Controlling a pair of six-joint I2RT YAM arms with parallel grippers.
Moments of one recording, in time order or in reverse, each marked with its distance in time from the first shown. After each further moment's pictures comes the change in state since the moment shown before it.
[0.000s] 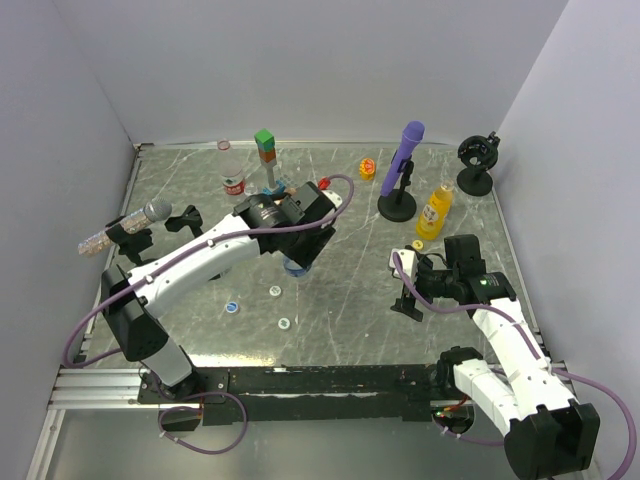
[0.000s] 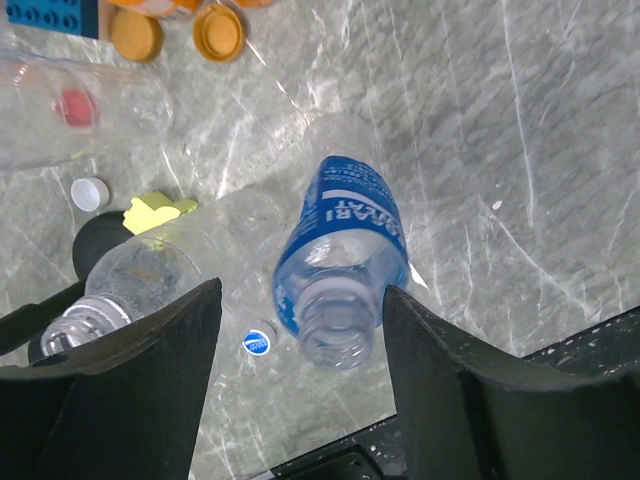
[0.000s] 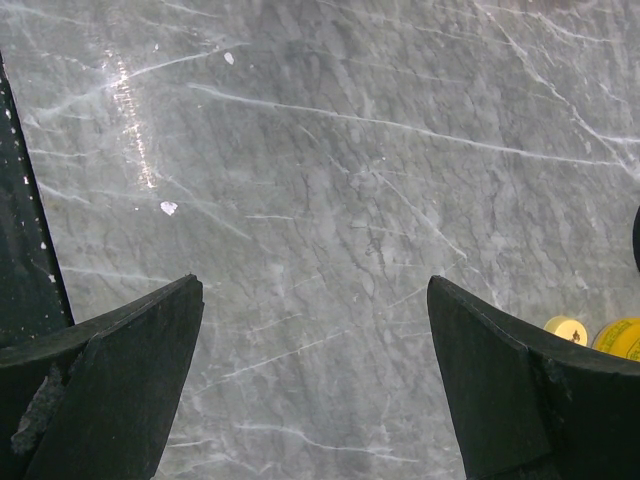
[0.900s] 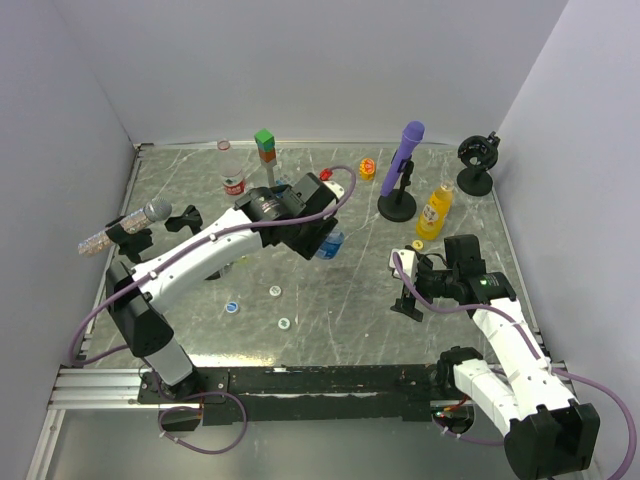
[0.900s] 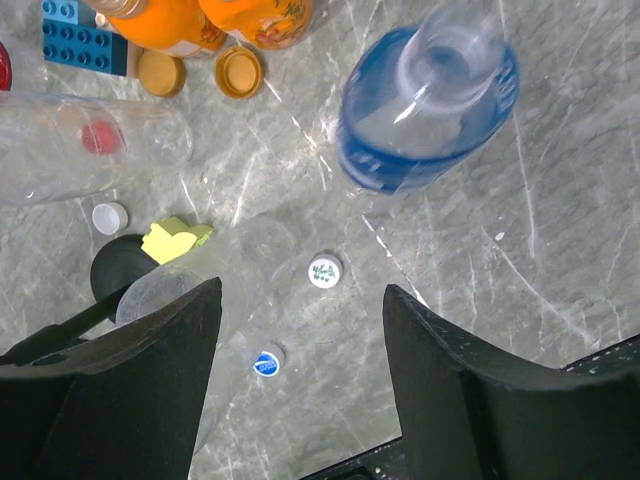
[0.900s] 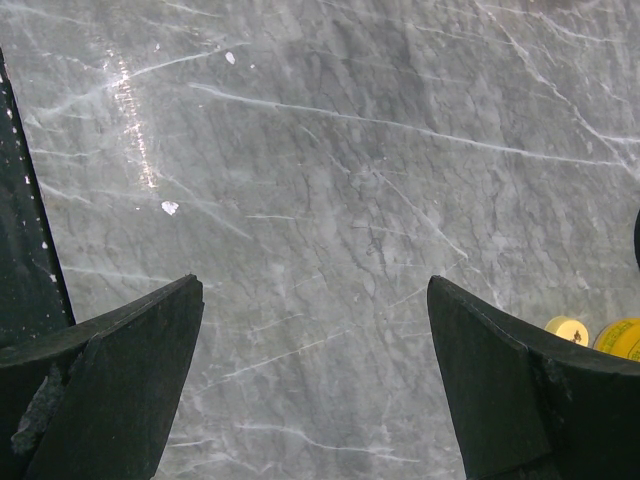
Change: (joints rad) left arm 0.021 0.034 0.064 0.018 -0.012 0.027; right arm 0.000 0.000 0.000 -0.003 -0.001 -0.001
